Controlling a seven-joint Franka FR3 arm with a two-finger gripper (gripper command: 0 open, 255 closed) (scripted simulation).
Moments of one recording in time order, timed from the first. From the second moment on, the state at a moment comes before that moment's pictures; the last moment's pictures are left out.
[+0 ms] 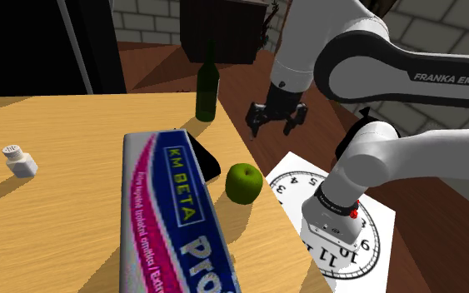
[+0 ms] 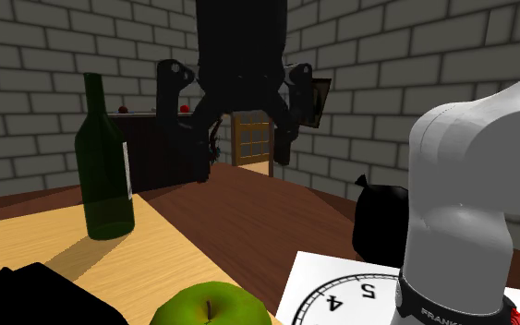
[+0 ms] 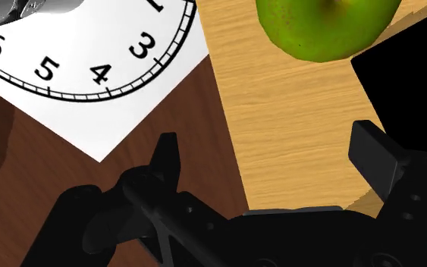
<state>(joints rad) 0.00 -1.01 0.51 -2.69 0.29 1.75 0.95</state>
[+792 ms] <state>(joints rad) -0.07 -0.86 0.81 -2.67 0.45 1.92 1.28</state>
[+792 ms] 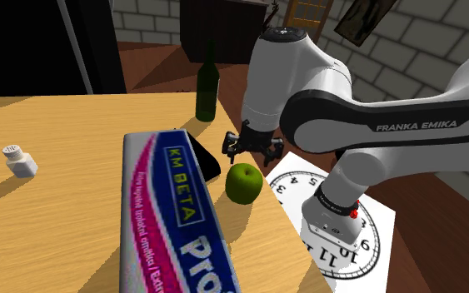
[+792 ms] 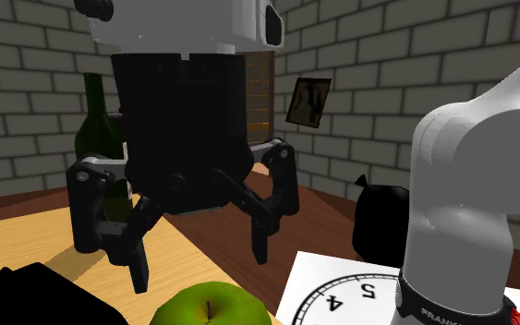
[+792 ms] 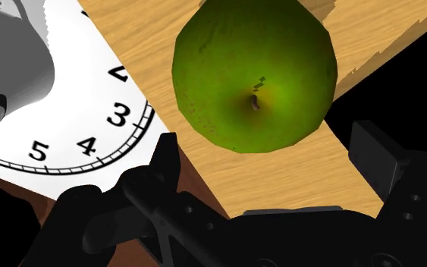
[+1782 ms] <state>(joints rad) -0.07 -0.85 0.82 -2.70 0.47 1.95 1.28</state>
